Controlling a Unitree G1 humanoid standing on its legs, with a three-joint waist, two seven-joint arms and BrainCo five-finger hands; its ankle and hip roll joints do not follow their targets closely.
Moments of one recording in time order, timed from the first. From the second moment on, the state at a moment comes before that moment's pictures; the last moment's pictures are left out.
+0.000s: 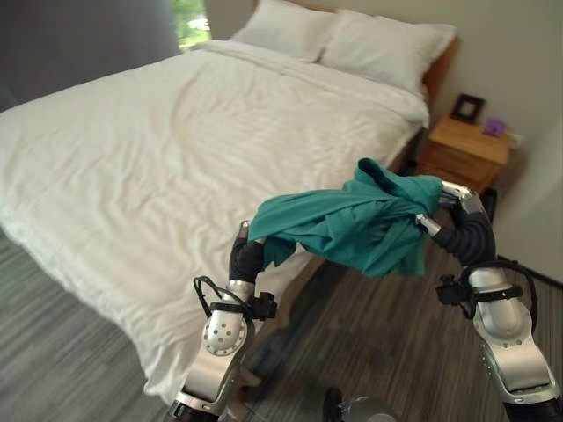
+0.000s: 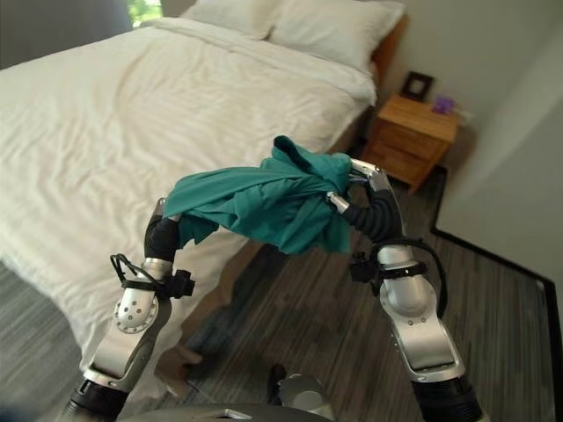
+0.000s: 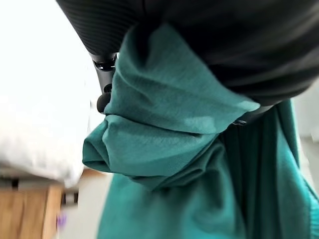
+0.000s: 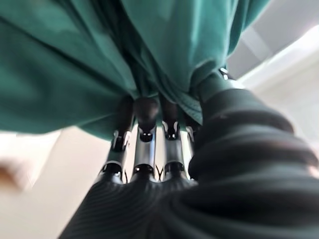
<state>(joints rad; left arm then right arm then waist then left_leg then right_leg) -0.03 0.27 -0.24 -0.22 -0.22 -0.23 0.19 0.04 -0.38 0.06 -0.42 0.02 -0.18 -0.12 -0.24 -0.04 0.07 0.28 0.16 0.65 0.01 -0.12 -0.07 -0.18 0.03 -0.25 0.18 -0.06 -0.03</state>
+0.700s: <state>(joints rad) -0.29 0.29 -0.50 -0.03 -0.22 -0.27 0.33 0.07 -0.47 0.03 -0.25 0.00 -0.23 -0.24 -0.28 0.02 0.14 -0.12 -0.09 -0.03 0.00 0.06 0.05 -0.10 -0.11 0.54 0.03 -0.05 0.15</state>
